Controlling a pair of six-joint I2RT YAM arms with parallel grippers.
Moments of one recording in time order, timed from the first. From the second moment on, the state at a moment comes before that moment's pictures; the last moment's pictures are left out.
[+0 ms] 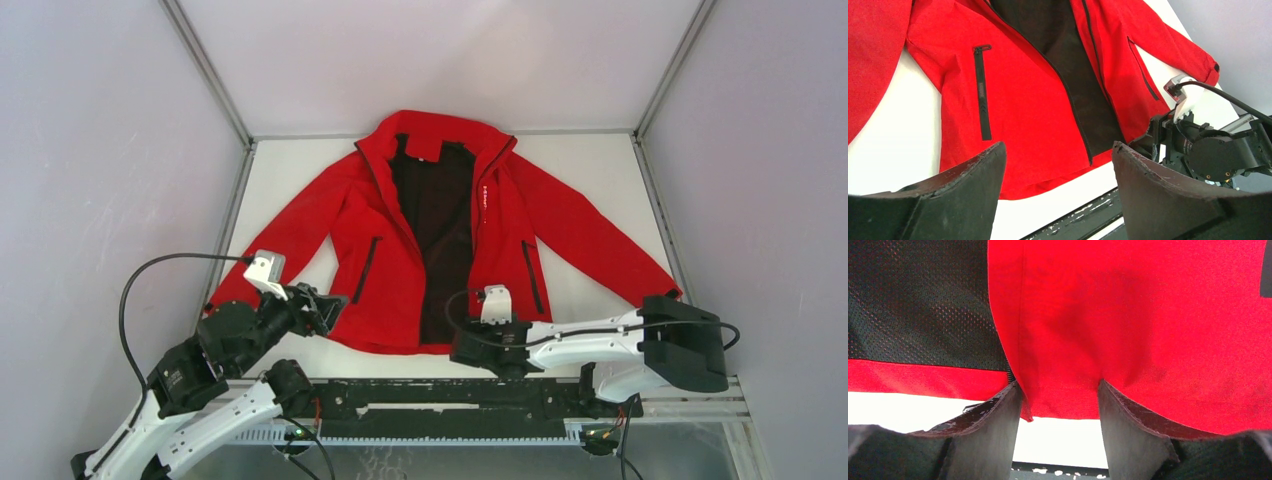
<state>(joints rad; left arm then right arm) -0.90 0.27 0.80 -0.84 -0.34 -0.50 1.36 1.37 0.62 -0.63 0.61 1.19</state>
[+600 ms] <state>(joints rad) -0.90 0.26 0.80 -0.84 -0.35 -0.51 1.33 1.24 0.50 -0.54 0.61 1.16</state>
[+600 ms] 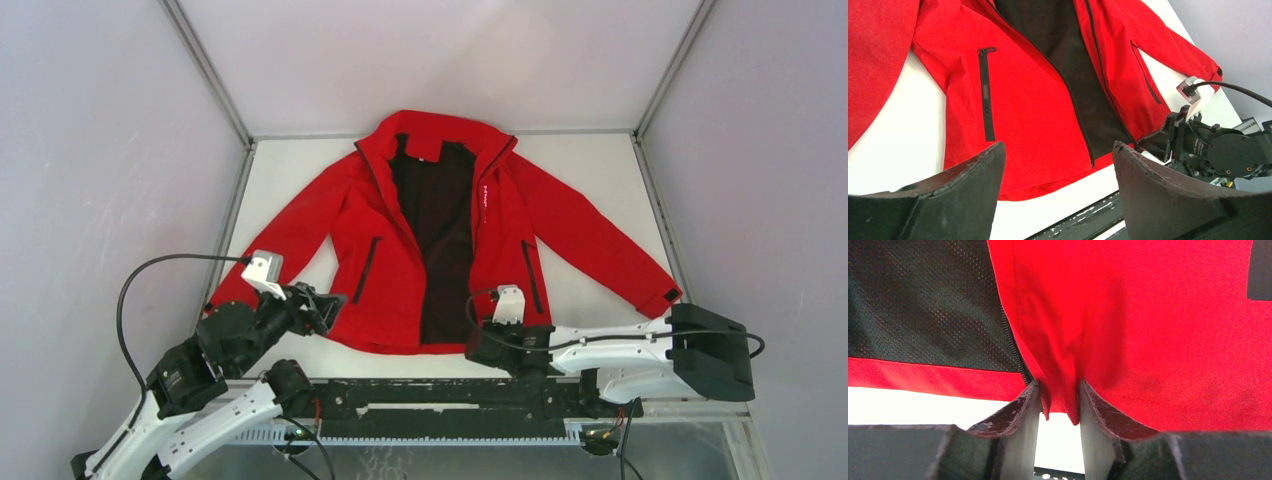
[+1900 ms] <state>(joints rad) -0.90 0.62 0.60 -0.46 0.00 -0.55 1.24 0.83 0.43 -0.54 0.46 1.10</state>
